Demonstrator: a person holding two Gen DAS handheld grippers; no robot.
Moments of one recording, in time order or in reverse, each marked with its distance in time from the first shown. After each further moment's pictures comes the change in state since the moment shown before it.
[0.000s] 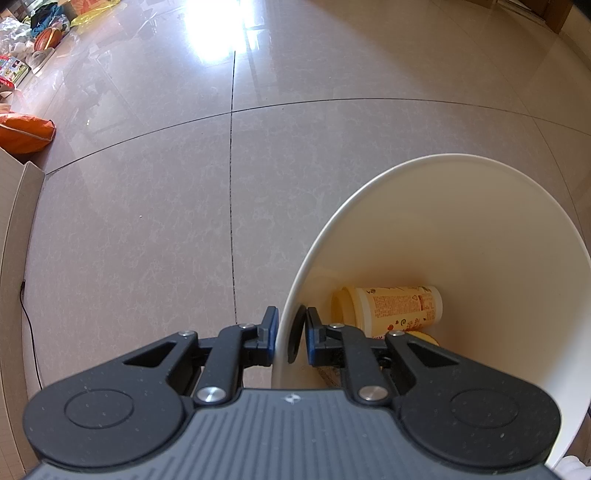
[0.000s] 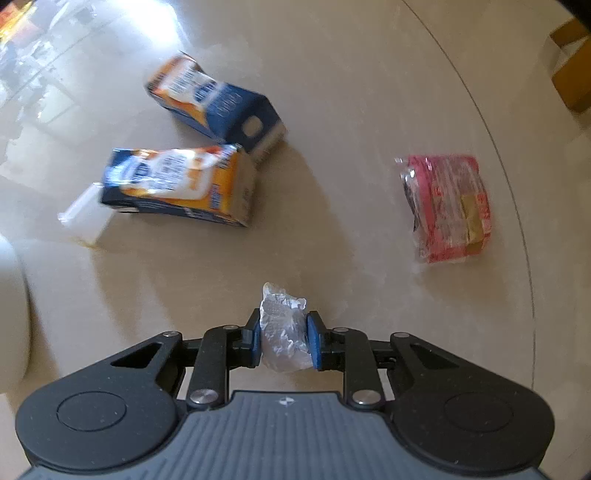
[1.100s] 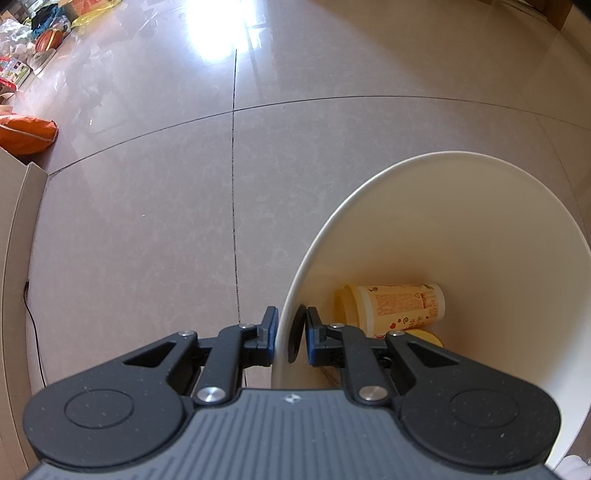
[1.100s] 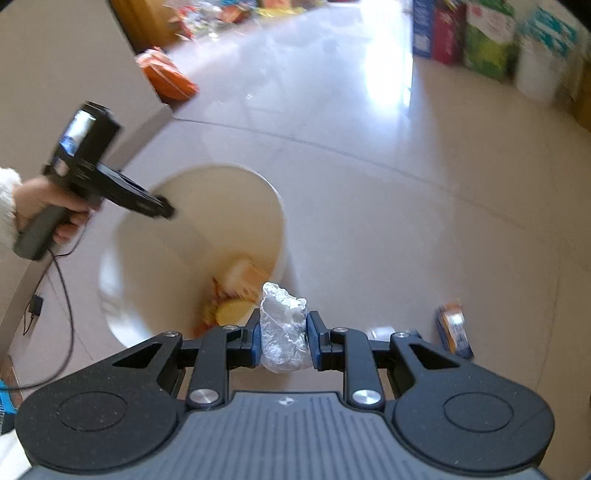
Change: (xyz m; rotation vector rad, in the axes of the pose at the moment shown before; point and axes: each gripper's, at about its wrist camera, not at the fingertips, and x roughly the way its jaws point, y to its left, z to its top) left arm 0.001 -0.003 0.001 0.006 0.007 0.015; right arm -0.279 0.216 -0.003 -0.685 -0.251 0.326
